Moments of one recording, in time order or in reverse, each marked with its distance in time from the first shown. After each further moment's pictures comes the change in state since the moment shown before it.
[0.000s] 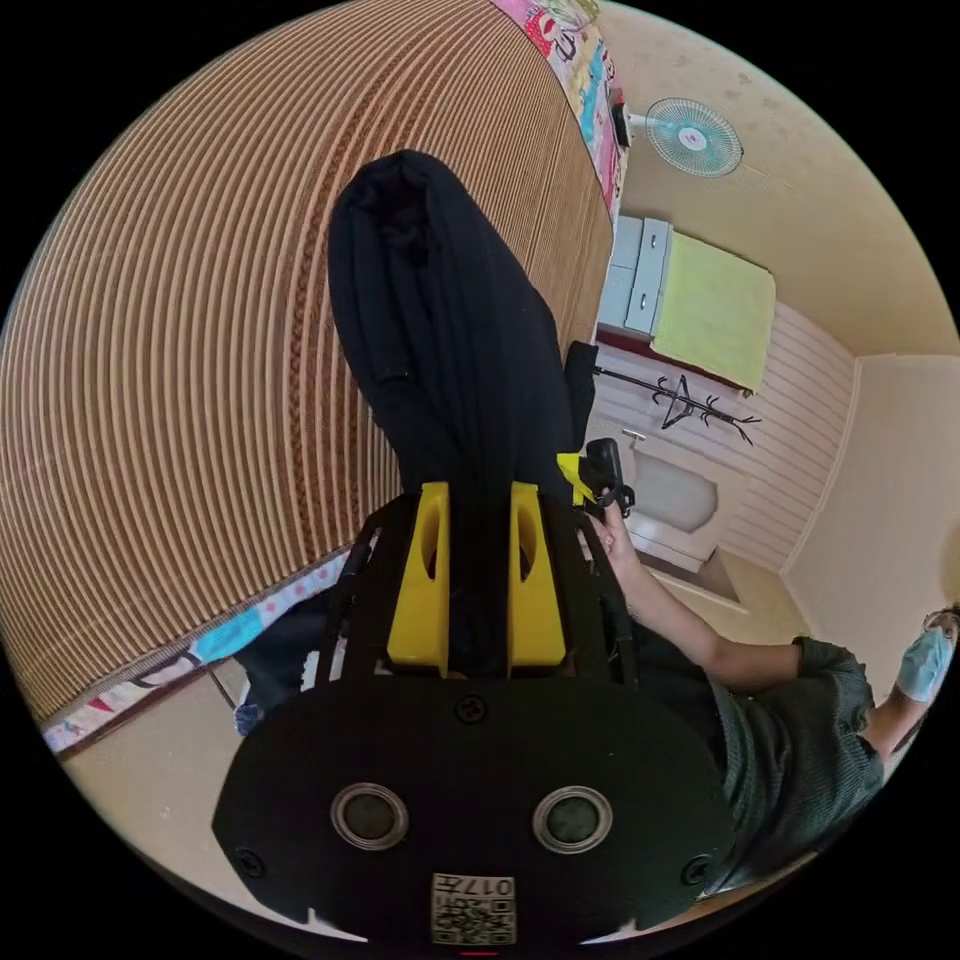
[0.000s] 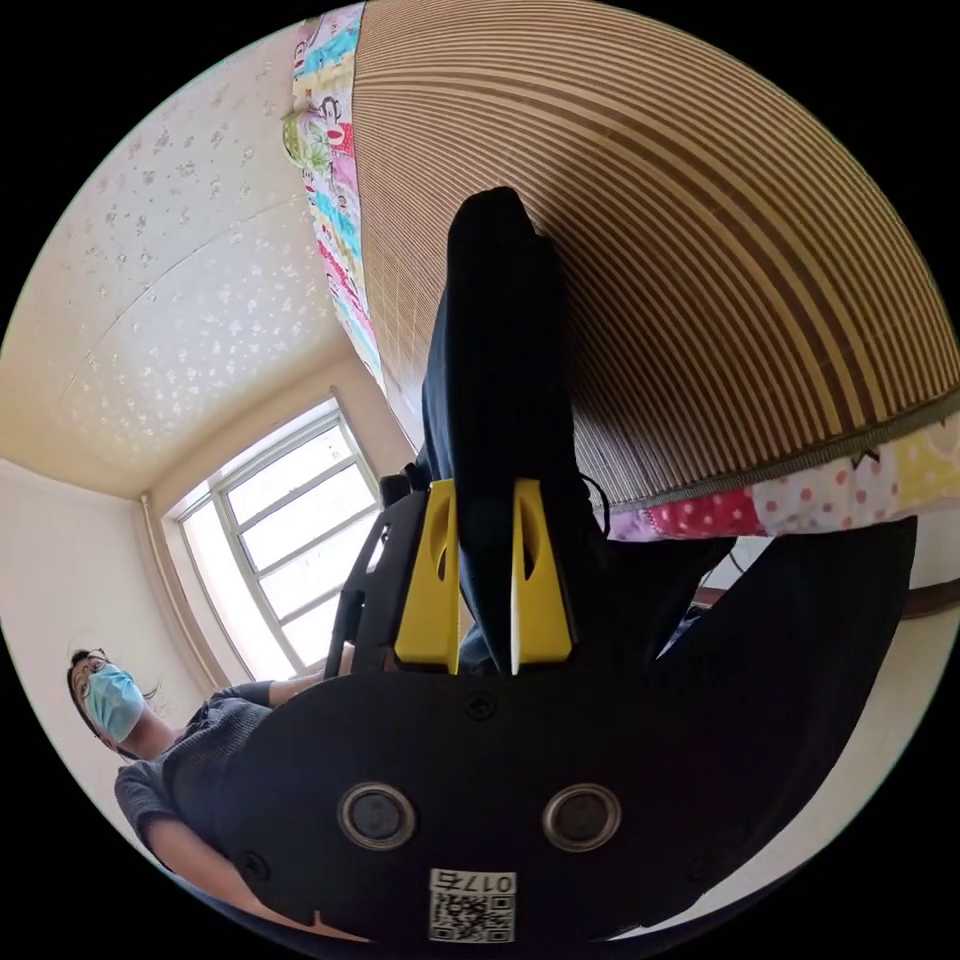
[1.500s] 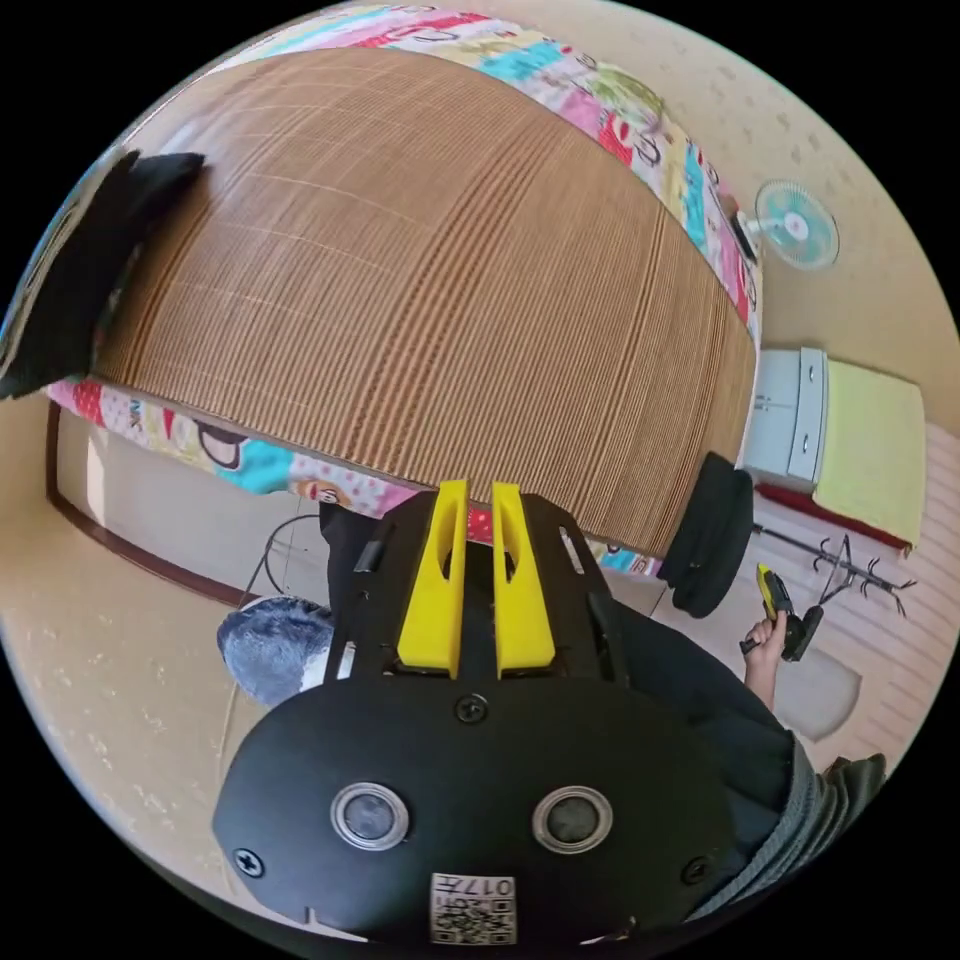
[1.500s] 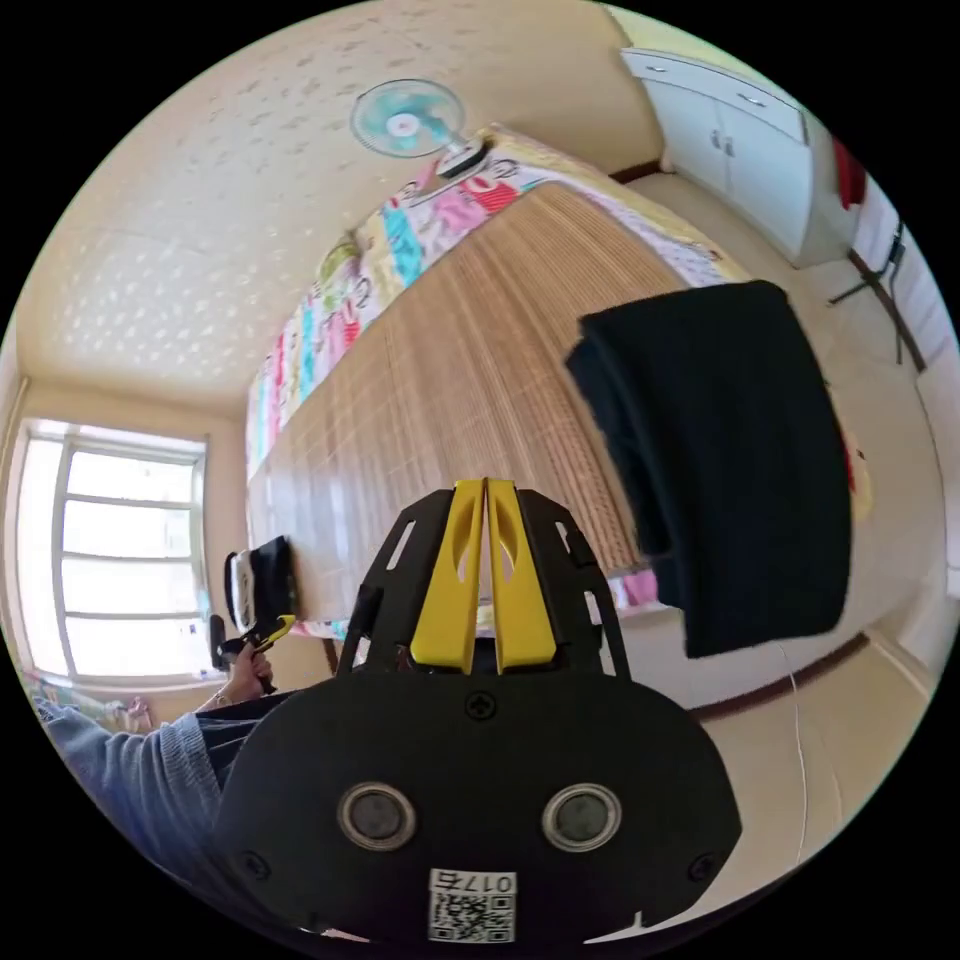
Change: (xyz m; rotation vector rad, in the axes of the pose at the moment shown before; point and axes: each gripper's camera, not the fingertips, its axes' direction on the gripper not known) left arm 0.180 0.142 0.286 0.588 -0.524 -0.345; right arm -0.127 0.059 -0.175 0.436 0.557 -0.418
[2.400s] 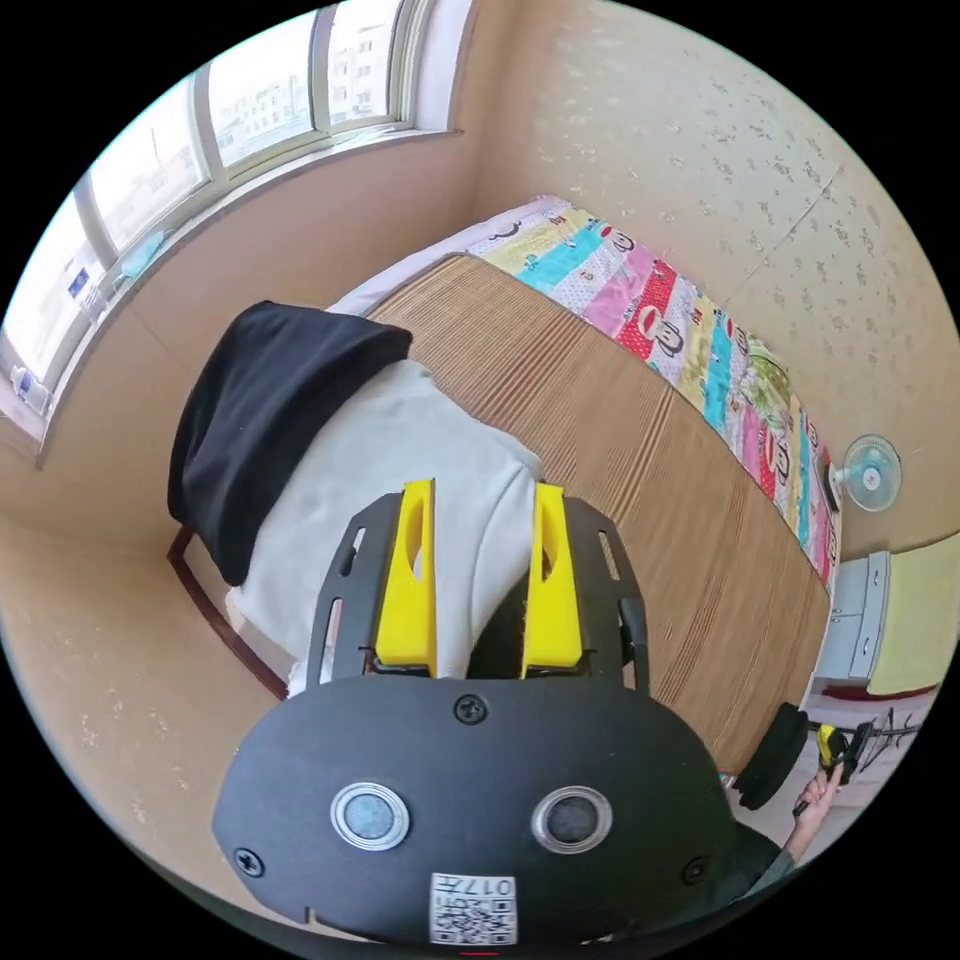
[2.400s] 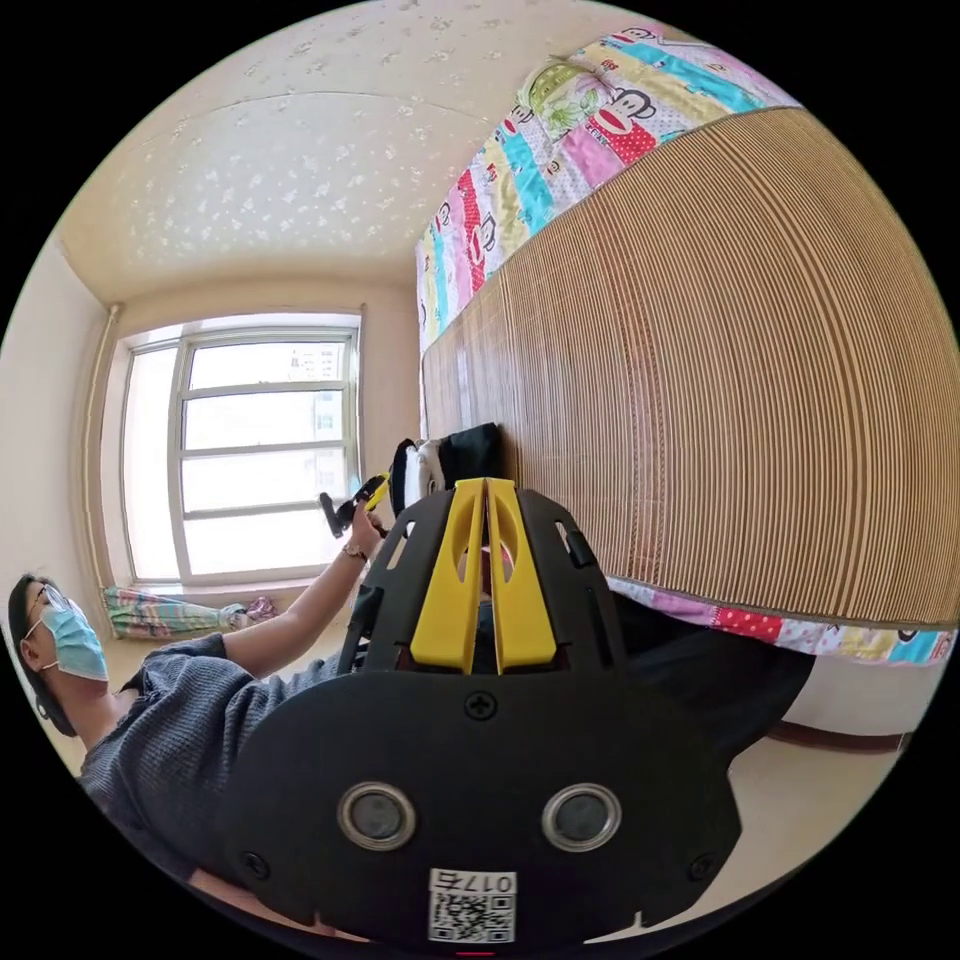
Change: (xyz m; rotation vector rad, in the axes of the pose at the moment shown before) left arm -0.075 -0.144 -0.292 0.484 -0.366 -0.172; right arm -0.312 0.016 0.293 -0.325 -0.387 -0.056
